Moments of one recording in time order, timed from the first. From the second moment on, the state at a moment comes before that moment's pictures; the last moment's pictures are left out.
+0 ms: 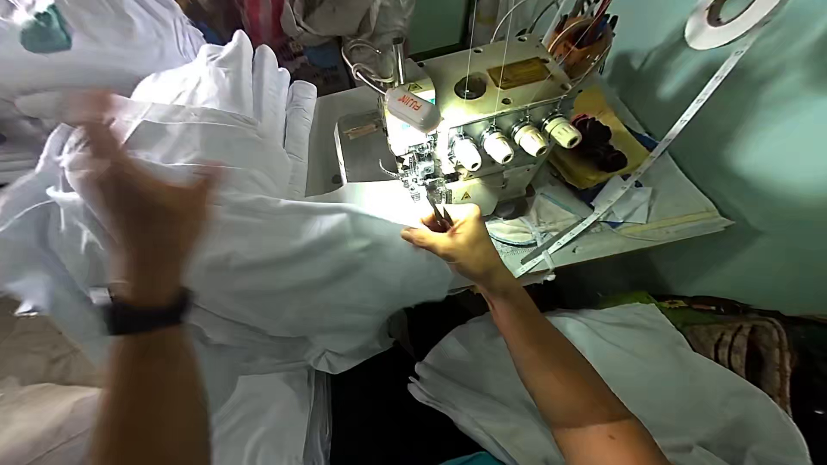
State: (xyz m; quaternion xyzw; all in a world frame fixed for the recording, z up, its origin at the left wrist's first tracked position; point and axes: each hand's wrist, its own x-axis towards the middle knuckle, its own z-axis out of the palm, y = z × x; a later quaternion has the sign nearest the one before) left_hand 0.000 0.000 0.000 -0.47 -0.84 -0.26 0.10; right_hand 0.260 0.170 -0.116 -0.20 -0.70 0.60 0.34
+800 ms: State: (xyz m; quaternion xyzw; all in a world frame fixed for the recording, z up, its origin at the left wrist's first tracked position) left_hand 0.087 0.069 -0.077 -0.72 -0.60 -0.35 -0.04; right_hand 0.304 0.137 -0.199 -0.36 -0.63 0.60 0.34
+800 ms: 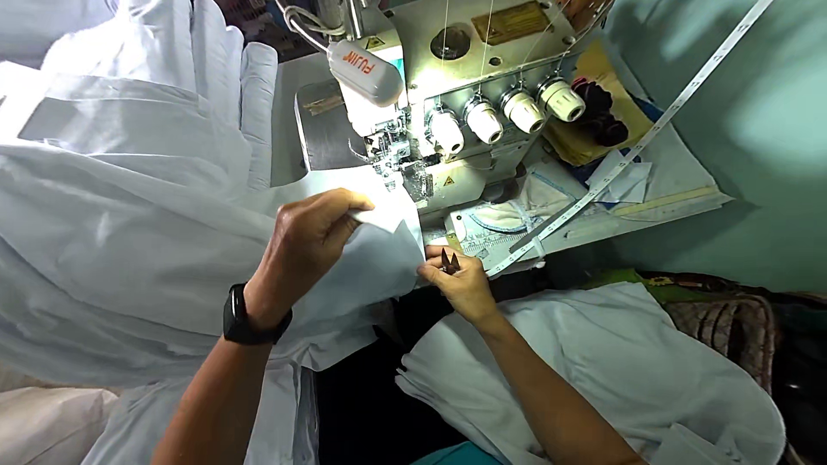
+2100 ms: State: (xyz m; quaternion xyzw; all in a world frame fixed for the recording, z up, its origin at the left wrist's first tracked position) left_hand 0.059 0.144 -0.108 -0.62 -0.73 -0.28 -0.04; right_hand 0.261 0.154 -0.159 -0.23 -0.69 0.50 0.47
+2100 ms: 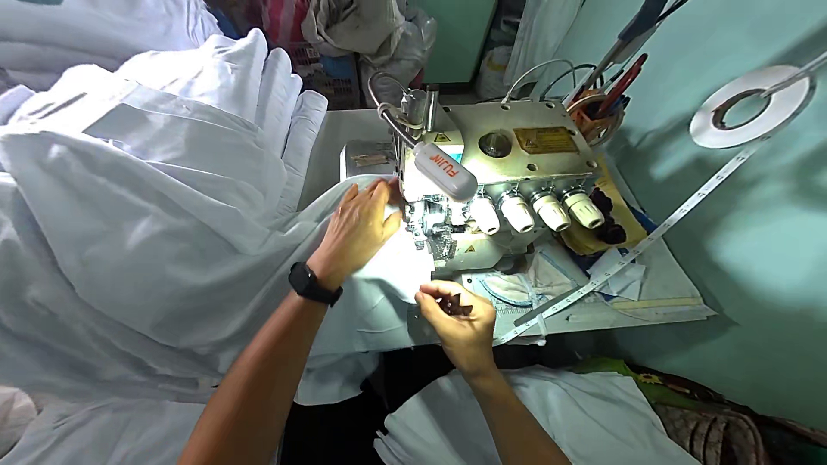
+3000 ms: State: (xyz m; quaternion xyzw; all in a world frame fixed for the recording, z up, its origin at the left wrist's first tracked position) left_hand 0.117 -0.038 -0.112 -0.69 -0.61 -0.39 0.11; right_hand 0.282 0.128 -0.161 -0.09 -0.85 0.30 0.43
